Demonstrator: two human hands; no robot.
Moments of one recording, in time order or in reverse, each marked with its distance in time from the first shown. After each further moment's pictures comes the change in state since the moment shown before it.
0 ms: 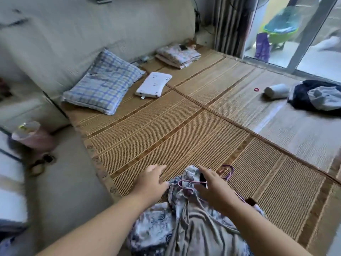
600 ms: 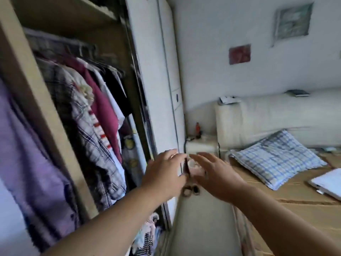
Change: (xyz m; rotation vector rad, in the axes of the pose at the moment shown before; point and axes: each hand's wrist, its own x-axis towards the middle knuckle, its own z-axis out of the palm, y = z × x) left_hand -0.397 -0.207 -0.348 0.308 0.913 -0.350; right_hand -0.155 -0.562 0.081 -0.248 0.029 -1.266
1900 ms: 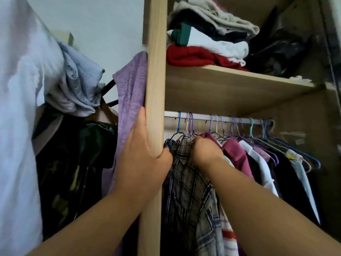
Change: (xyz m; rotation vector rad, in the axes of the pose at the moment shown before) left_hand 0.097 -0.184 -0.270 0.614 1.175 -0.534; right_hand 0.472 -0.356 -0.027 0.333 0.204 -0.751
